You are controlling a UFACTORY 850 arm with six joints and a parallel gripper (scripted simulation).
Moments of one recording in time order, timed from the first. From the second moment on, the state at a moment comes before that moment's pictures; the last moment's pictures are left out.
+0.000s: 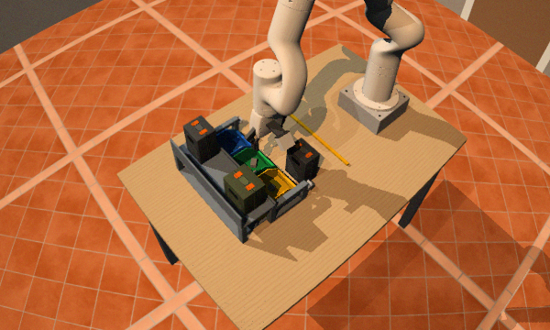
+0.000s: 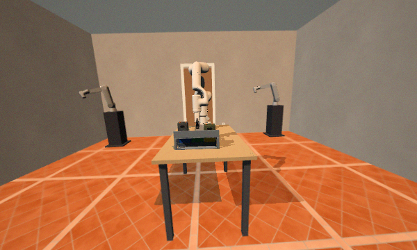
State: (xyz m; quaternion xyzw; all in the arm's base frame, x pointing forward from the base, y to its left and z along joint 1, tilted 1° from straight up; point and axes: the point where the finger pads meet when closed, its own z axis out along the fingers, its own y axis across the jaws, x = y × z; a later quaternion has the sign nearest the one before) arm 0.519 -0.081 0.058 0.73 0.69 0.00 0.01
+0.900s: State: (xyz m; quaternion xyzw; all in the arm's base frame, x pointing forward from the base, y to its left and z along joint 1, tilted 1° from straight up) arm 0.529 -0.082 0.057 0.73 0.69 0.00 0.00
